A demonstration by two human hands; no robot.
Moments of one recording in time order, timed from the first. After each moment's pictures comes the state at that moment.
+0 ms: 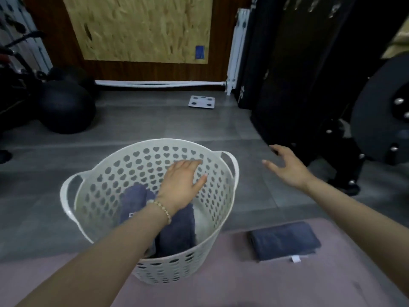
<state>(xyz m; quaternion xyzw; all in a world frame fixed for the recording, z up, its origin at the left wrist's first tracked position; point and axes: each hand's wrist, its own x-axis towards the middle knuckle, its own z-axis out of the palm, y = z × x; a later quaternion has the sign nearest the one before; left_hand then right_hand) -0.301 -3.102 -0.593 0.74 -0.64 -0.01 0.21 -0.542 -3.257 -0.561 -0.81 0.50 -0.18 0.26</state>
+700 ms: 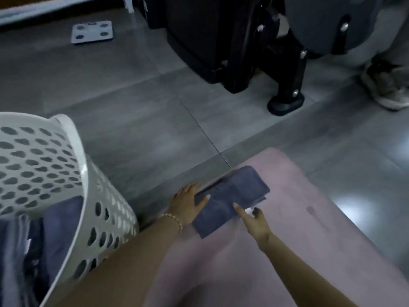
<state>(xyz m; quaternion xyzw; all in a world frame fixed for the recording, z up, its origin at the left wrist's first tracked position) -0.501 -3.276 -0.854 0.67 -0.65 -0.35 0.01 -0.706 -3.252 -0.881 -0.29 0.74 -0.24 0.56</state>
